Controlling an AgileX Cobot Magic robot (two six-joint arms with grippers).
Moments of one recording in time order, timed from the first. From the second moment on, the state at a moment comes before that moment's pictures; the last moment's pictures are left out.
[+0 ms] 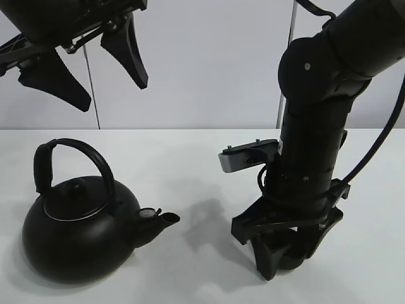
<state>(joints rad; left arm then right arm) -0.49 1.59 -1.24 -0.31 0.79 -0.25 0.50 1.97 -1.09 0.05 0.76 -0.10</state>
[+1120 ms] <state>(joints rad) -0.49 1.59 -1.24 -0.31 0.79 -0.25 0.52 1.84 -1.17 0.22 0.86 -0.49</state>
